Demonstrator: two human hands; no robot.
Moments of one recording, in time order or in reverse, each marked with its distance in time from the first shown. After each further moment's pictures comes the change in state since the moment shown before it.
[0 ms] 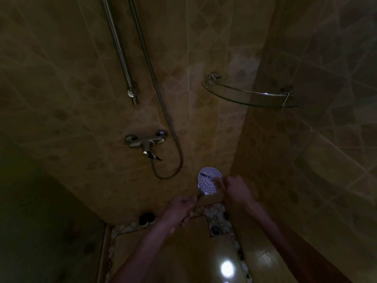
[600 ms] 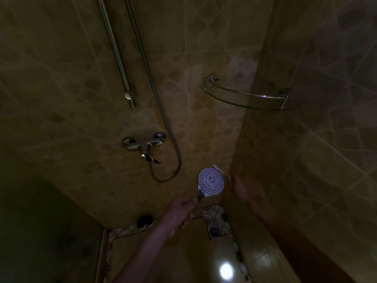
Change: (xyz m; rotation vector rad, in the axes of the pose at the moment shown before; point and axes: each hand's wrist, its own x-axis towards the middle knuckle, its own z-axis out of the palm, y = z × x) left_hand 0.004 0.006 0.001 -0.007 -0.019 0.027; right_hand 0.008 0.012 -0.014 0.649 0.150 0.488
